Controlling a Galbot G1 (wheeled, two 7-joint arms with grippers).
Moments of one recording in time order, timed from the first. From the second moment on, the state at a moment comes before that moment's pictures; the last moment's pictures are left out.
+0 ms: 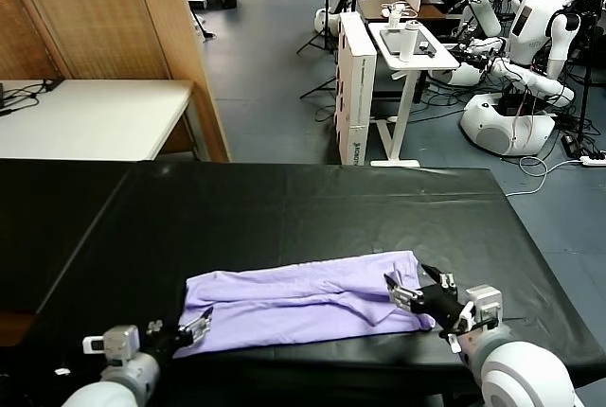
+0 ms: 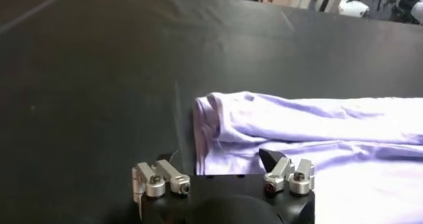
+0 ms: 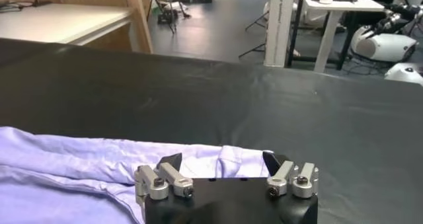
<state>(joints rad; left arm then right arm) 1.62 -1.27 -0.66 -2.21 -0.68 0.74 -0.15 -1.48 0.97 0.53 2.34 0.68 -0.74 0.21</state>
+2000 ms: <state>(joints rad) 1.48 -1.14 -0.71 -2.10 -0.59 0.74 -0.08 -1.53 1.01 0.52 2.33 0.64 -0.74 0.23</state>
